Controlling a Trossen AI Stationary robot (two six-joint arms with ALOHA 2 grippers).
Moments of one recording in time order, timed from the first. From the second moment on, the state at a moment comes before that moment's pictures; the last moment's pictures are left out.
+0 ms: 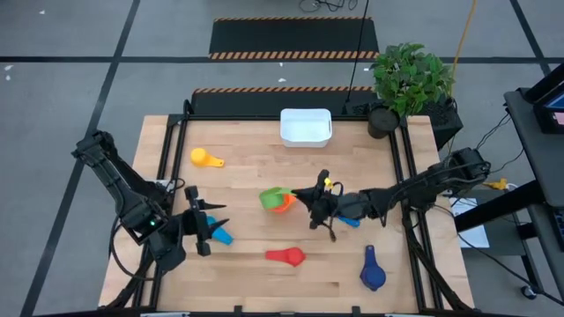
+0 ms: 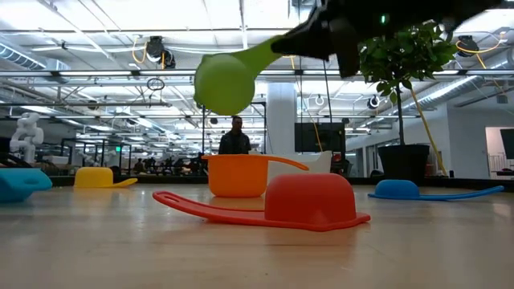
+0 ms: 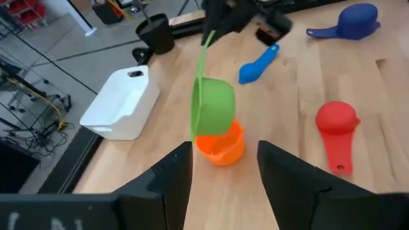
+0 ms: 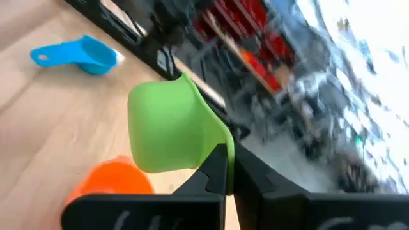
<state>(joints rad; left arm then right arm) -0.83 1.23 1.09 -0.87 -0.98 -0.57 0.26 1.50 0.66 0.68 0.53 -0.72</state>
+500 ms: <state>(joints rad) -0.83 1.23 1.09 -0.87 -0.97 -0.55 0.04 1.53 0.42 1.07 0.06 -0.85</state>
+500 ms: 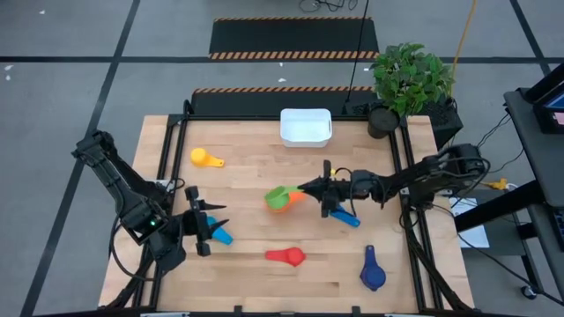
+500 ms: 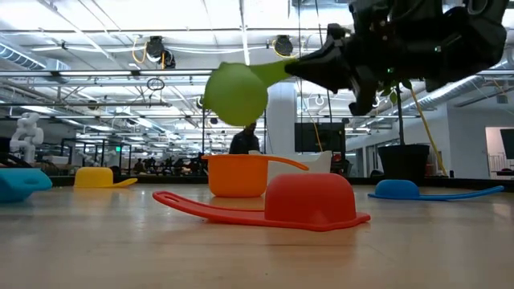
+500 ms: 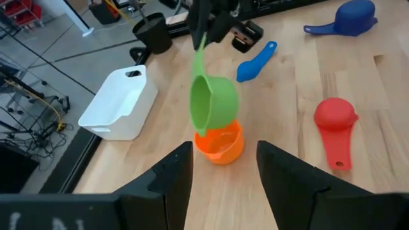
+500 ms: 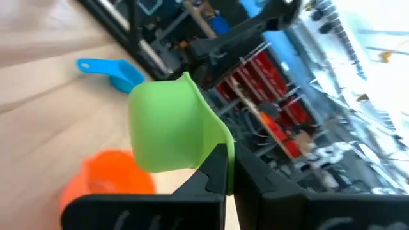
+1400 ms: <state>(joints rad) -0.81 1.23 1.09 -0.86 -0.97 -0.51 -0.01 1.72 0.43 1.18 0.02 -0.76</state>
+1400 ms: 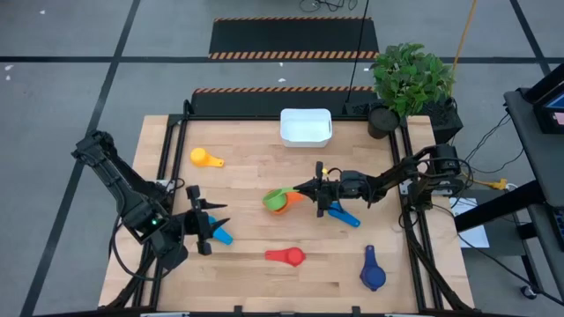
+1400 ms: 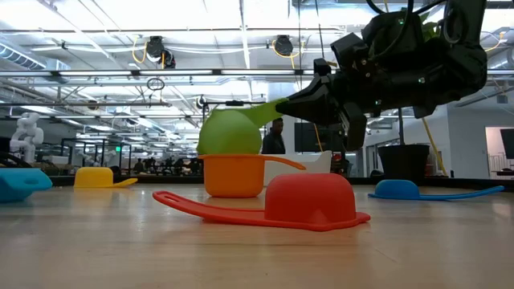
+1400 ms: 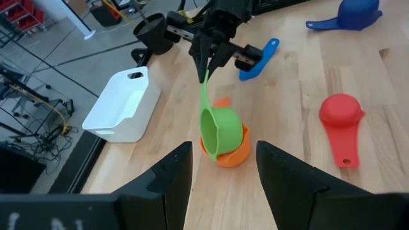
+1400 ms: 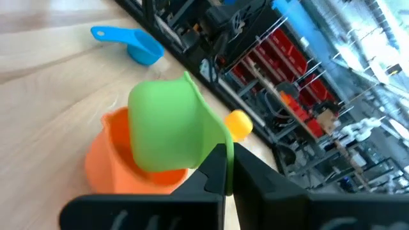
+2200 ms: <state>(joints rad) -0.81 1.23 1.09 -0.86 -0.94 -0.53 -0.05 1.72 0.43 1.10 0.02 -0.44</state>
